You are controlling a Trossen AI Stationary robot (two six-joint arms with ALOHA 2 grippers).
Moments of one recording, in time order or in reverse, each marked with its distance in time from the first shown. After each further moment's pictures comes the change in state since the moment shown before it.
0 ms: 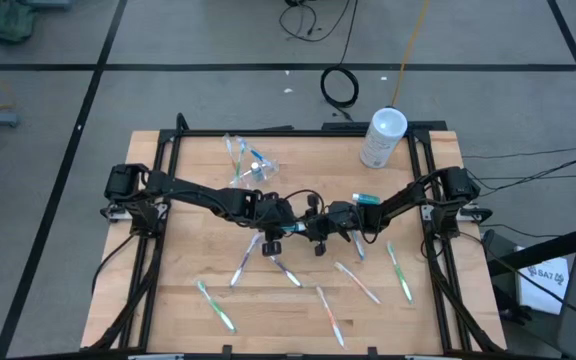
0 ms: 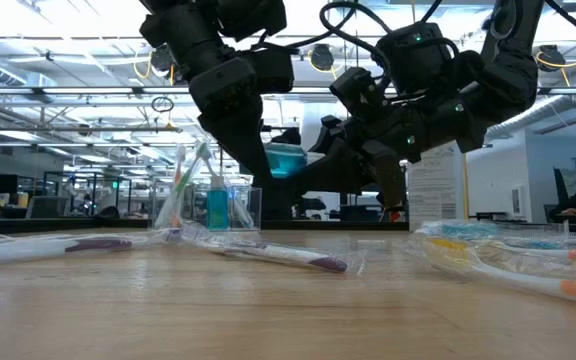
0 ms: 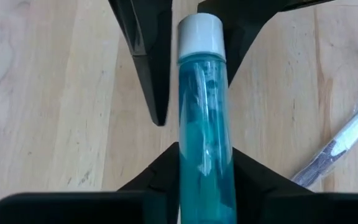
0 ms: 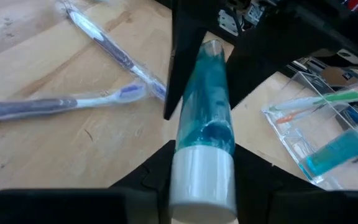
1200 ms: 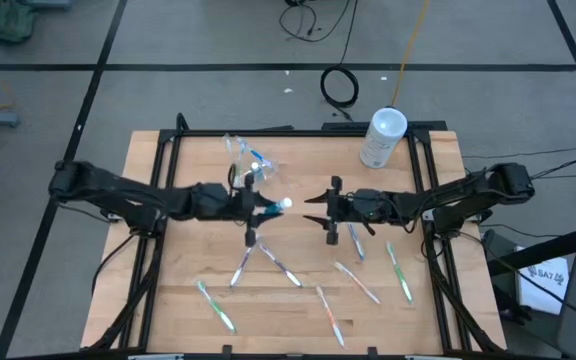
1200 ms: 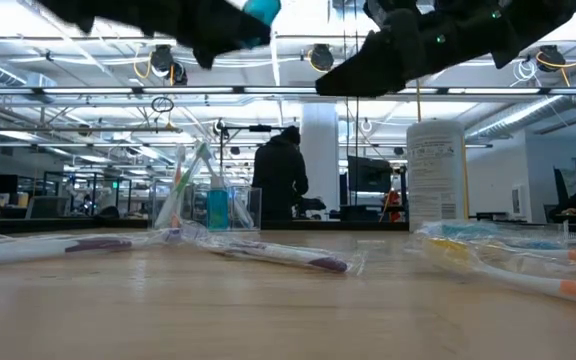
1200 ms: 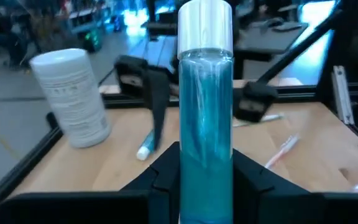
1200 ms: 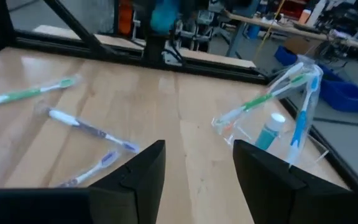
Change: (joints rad) left arm -0.034 -0.477 -0.466 0.842 -0.103 0.145; right arm 0.041 -0.472 -0.001 -0.402 0.163 0.318
